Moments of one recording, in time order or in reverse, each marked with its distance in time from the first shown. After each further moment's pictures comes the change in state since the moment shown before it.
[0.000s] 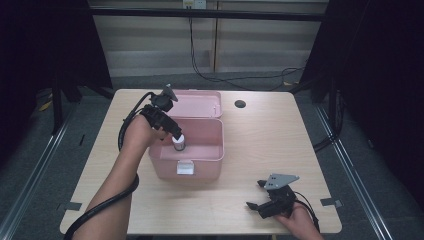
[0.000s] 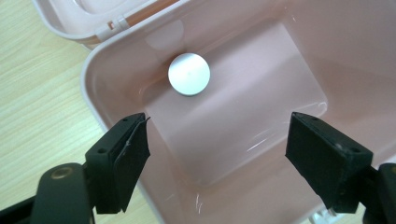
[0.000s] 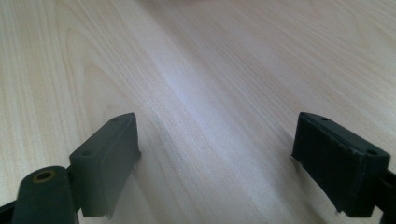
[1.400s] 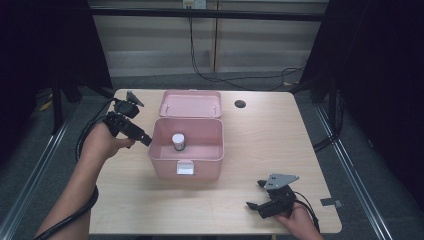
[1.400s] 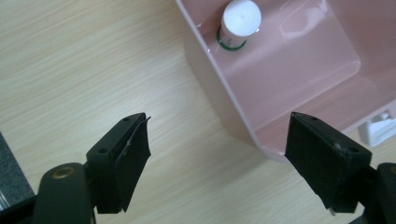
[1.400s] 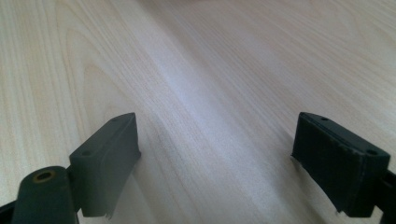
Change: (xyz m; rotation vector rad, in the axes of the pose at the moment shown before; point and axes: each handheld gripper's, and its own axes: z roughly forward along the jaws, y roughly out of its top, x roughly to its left) left arm 0.047 -0.066 -0.031 -0.030 0.018 -0.042; right arm 0.000 0.000 0.000 0.000 0.000 0.001
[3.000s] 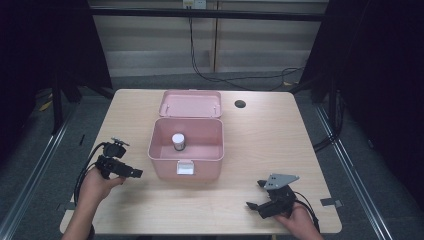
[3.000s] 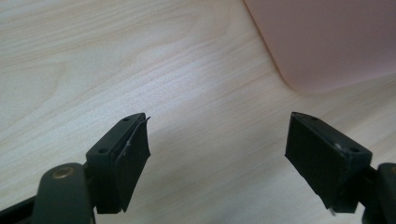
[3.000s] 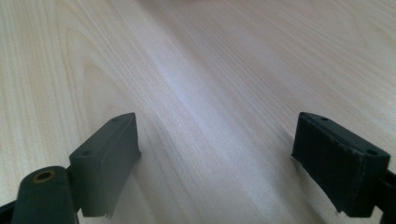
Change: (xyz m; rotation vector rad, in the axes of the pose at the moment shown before) left arm 0.030 -0.101 0.098 -0.082 -0.059 -0.075; right arm 0.000 0.000 0.000 0.002 0.001 -0.001
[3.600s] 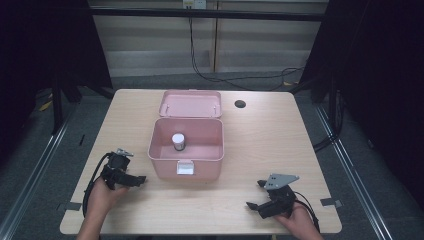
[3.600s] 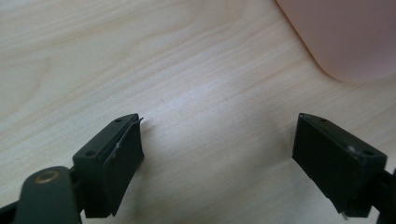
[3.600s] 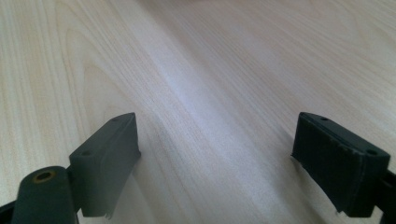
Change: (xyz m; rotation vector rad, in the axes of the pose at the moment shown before) left arm -0.007 -0.025 0.031 -0.121 0.098 0.053; right arm 0.000 0.000 0.000 0.000 0.000 -0.001
